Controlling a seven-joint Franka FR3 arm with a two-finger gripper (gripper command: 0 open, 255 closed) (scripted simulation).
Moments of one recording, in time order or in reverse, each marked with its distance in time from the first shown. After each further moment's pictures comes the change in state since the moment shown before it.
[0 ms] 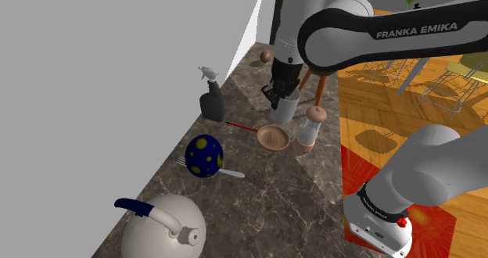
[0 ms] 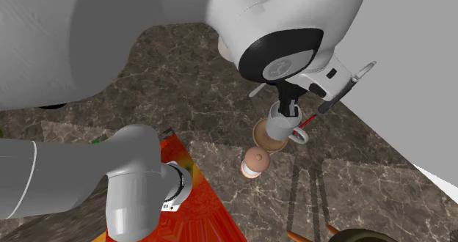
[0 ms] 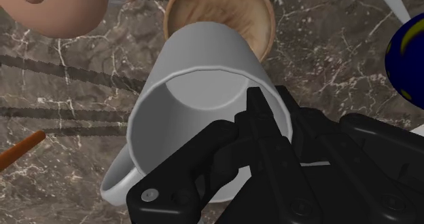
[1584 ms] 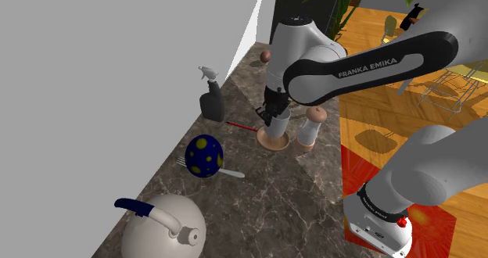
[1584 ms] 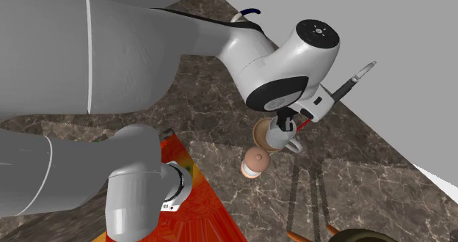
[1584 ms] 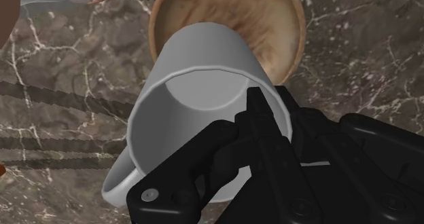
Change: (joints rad) arm -0.017 0.133 0.026 -0.138 -0.015 0.269 0.009
